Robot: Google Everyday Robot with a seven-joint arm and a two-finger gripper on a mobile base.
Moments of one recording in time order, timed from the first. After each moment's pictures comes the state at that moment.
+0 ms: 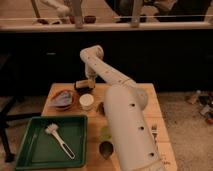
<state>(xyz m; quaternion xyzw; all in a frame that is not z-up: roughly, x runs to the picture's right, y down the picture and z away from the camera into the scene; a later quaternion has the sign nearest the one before) -0.080 -0.042 0.973 -0.29 -0.07 -0.02 0.96</state>
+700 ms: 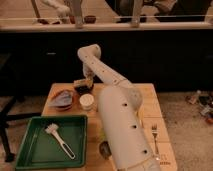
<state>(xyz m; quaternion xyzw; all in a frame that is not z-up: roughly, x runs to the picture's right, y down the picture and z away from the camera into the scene) -0.105 -0.049 0.980 -0.29 -0.08 -0.04 0.95</state>
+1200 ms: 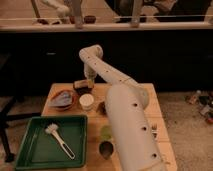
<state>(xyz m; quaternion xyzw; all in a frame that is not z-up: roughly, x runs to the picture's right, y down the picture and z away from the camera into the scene) -0.090 -0.043 0.963 -0.28 -0.09 -0.04 0.95</state>
